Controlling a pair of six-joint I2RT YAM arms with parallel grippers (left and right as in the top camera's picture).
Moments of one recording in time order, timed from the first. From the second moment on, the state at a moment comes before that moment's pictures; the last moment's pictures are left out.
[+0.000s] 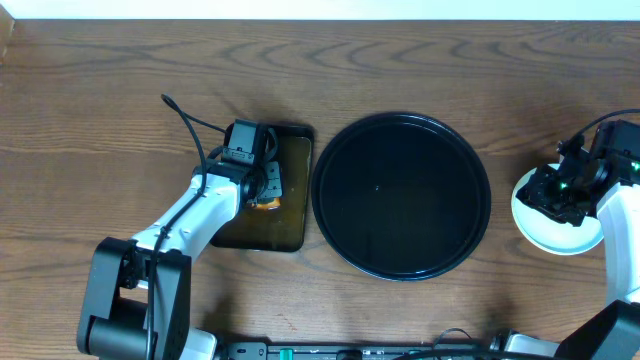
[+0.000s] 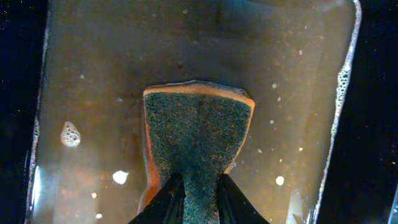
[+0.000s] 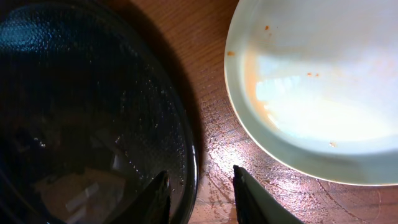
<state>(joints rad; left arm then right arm) -0.25 1.64 0.90 -0.44 0.01 -0.35 -0.37 1.46 1.07 -0.97 -0.25 0.13</state>
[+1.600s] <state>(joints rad) -0.25 1.63 0.93 -0.42 0.01 -0.22 -0.37 1.46 1.07 -0.98 -0.25 0.12</state>
